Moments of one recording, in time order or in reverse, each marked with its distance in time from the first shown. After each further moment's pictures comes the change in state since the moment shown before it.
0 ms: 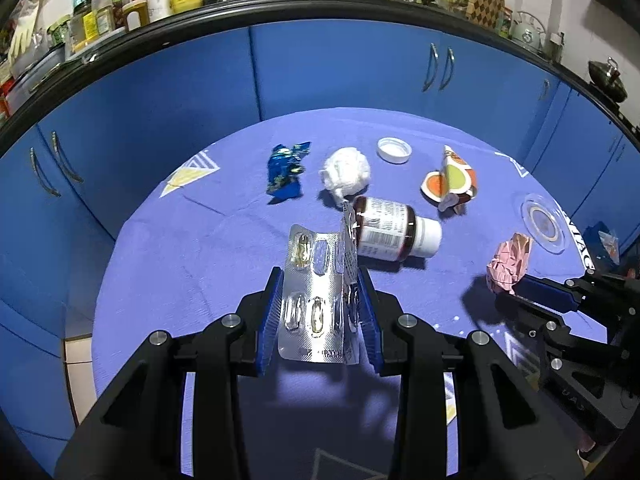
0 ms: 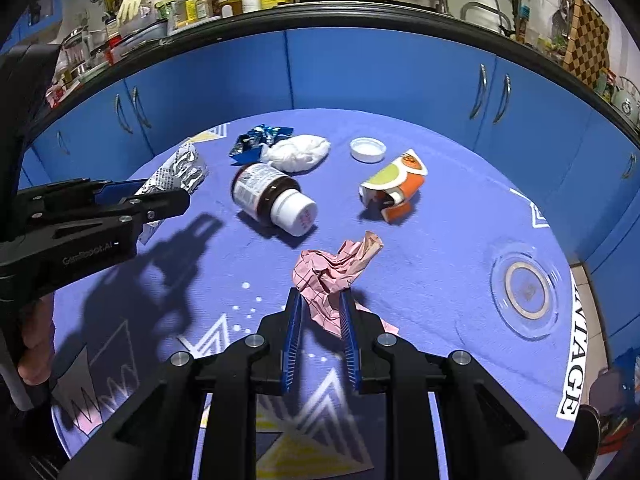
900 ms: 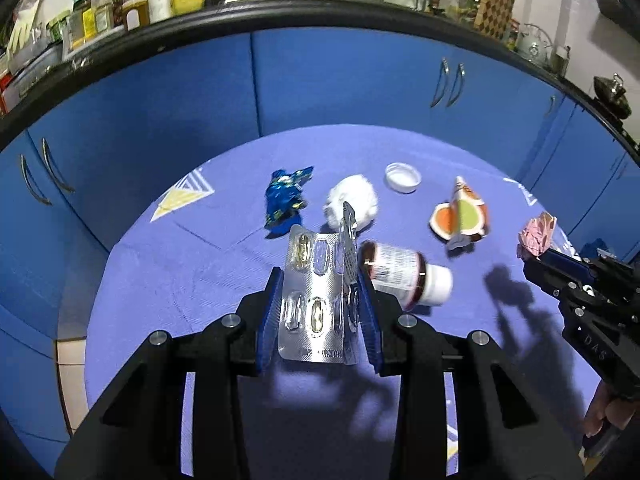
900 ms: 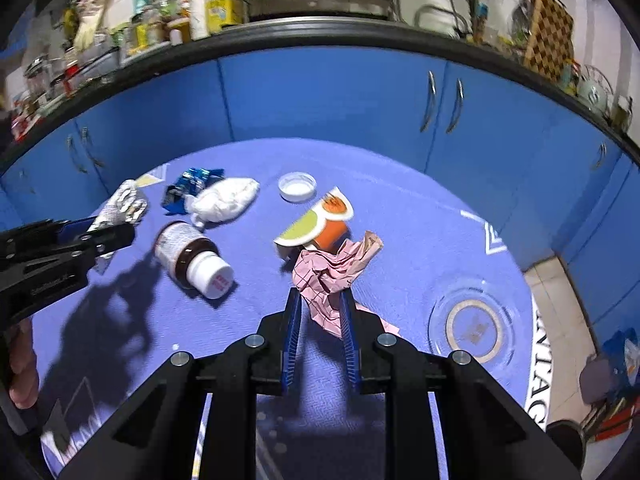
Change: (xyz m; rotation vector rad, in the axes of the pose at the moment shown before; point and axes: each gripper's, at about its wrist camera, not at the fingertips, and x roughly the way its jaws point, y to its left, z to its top) left arm 0.016 0.001 0.030 -0.023 -0.020 -0.020; right arm -0.001 -0.046 0.031 0.073 -0.056 -0.118
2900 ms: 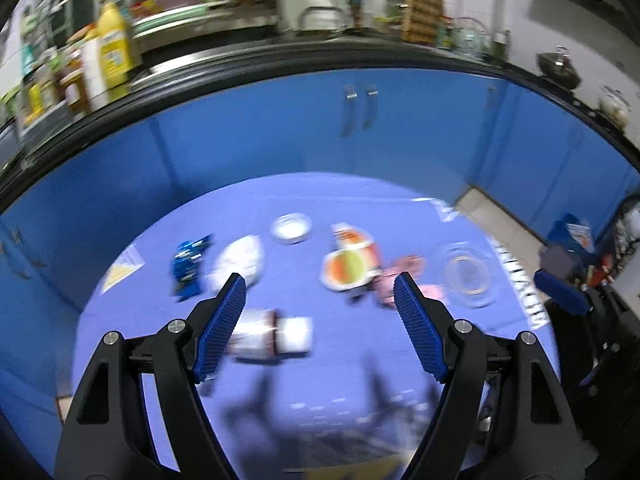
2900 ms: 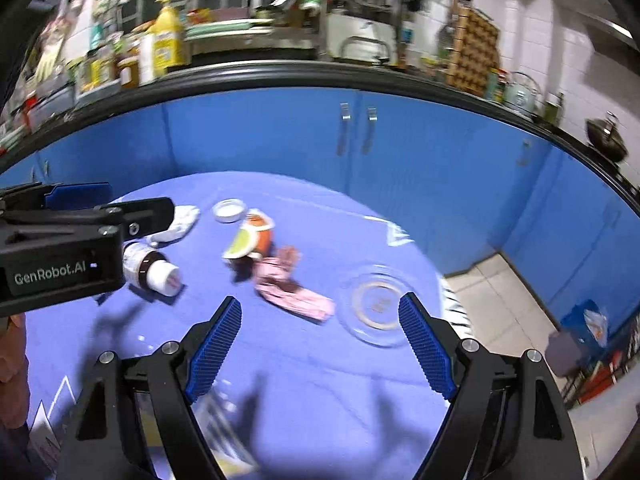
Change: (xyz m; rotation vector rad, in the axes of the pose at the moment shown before) left arm -0.030 -0.083 0.025 0.142 -0.079 -0.076; right arm -0.051 -0.015 -0.022 0.092 -0.107 -0.215
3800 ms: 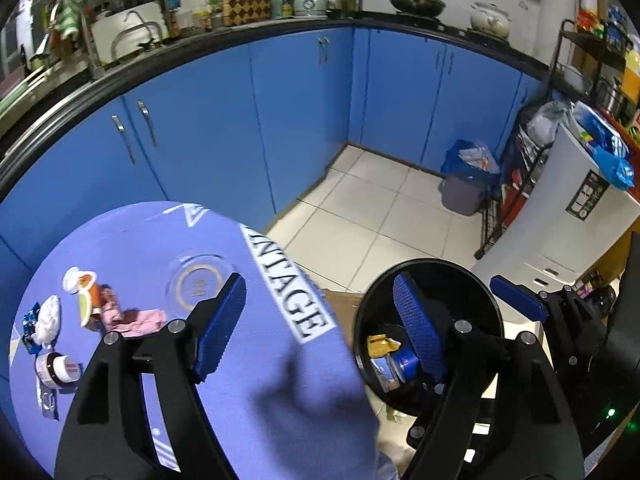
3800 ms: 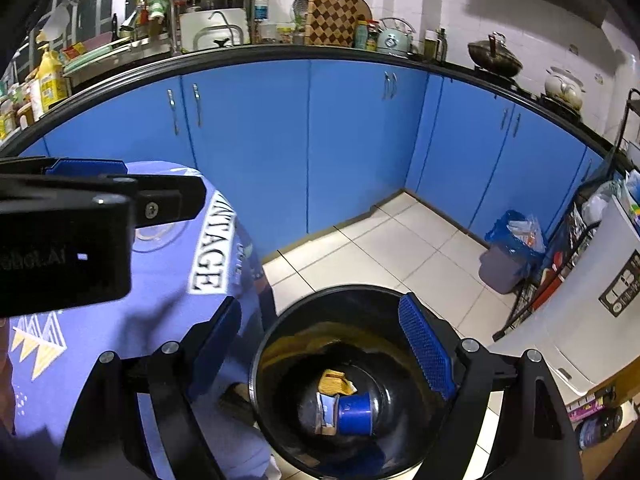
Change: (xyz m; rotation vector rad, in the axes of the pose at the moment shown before) left arm -0.009 -0.253 -0.007 0.336 0.046 -0.320; right arm -0.071 -0.174 -0.106 0.274 0.048 -0.271
